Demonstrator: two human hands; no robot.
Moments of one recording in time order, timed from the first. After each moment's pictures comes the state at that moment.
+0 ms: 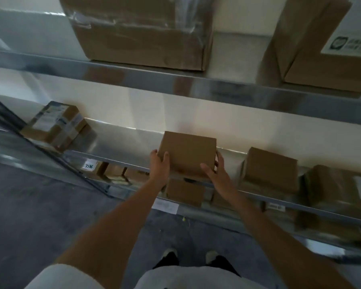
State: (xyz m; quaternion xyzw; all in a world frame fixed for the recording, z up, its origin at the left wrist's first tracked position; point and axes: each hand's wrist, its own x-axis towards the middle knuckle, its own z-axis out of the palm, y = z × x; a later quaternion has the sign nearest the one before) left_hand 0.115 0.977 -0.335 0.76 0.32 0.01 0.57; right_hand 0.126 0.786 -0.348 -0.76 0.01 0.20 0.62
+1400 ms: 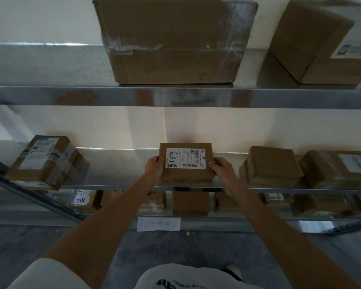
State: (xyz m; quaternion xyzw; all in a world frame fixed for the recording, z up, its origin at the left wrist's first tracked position) left_hand 0.155 1.065 -0.320 0.83 0.21 -0.10 0.51; right_hand 0.130 0.849 -0.315 -0.77 0.18 0.09 0.60
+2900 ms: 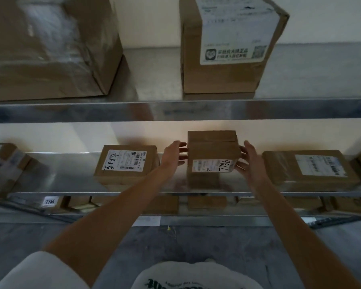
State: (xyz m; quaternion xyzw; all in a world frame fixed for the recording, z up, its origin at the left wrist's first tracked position) left_hand 0.178 0.827 -0.265 0.69 0.17 -0.17 0.69; right_hand 0.147 0.608 -0.286 -0.61 0.26 0.04 0.74
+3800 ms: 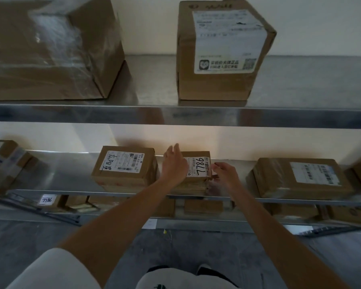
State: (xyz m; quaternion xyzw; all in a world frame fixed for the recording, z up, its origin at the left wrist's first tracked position) left_hand 0.174 0.811 -0.294 0.94 0.06 -0.08 0.33; right_hand 0.158 0.645 -0.318 -0.79 0.21 0.12 0.57
